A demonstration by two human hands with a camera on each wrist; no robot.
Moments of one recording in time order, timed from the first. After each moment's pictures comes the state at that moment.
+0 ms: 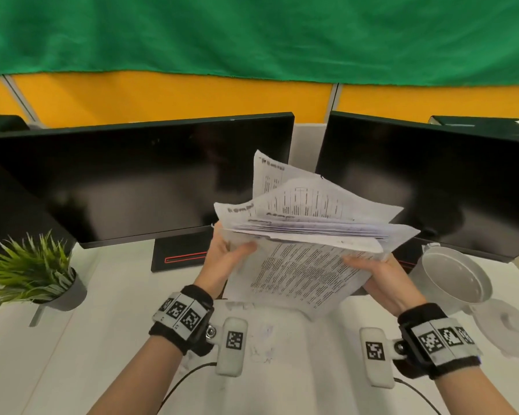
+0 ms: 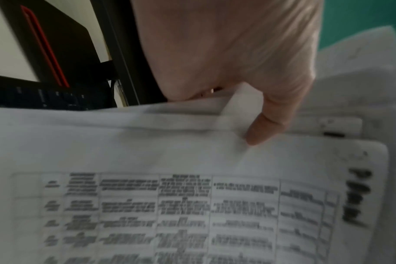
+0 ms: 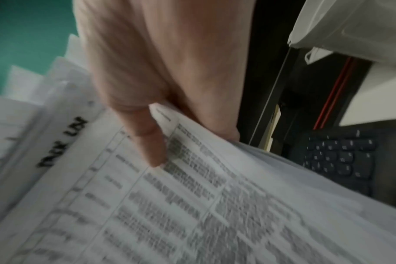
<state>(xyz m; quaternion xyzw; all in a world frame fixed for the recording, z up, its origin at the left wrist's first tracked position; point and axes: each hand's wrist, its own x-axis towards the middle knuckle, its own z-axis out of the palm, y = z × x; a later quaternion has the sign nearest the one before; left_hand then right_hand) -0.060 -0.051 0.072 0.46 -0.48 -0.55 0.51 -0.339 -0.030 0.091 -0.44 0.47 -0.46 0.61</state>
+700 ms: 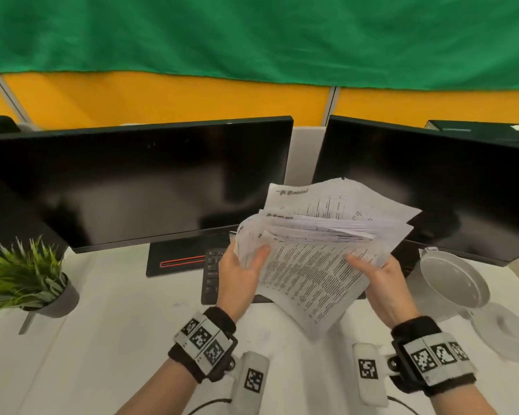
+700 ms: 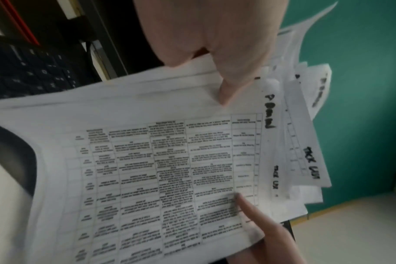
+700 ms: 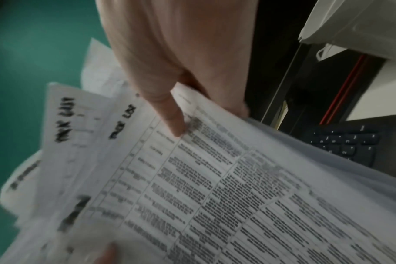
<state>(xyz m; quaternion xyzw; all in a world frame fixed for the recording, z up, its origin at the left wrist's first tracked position) -0.101 -0.033 0.072 0.49 -0.47 -0.44 0.59 -0.331 -0.029 0.081 -0.43 0.52 -0.53 0.52</state>
